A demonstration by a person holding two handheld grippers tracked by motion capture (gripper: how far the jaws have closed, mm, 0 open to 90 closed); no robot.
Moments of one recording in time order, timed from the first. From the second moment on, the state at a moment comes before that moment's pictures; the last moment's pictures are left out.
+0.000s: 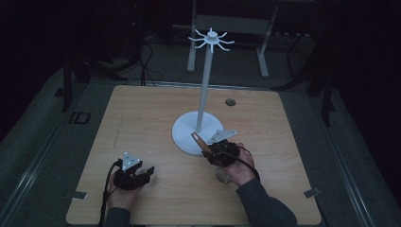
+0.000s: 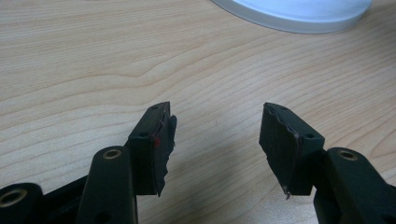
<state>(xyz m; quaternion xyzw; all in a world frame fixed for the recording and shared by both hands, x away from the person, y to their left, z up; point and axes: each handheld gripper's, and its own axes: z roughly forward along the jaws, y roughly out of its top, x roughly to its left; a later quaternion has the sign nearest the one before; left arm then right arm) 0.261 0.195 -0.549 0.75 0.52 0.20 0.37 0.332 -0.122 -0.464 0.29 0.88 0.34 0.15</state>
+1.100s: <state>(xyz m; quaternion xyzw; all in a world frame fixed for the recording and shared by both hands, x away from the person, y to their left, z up) 0.262 0.194 -0.550 0.75 0.52 0.20 0.37 0.338 -0.140 -0.426 0.33 0.82 0.43 0.20</state>
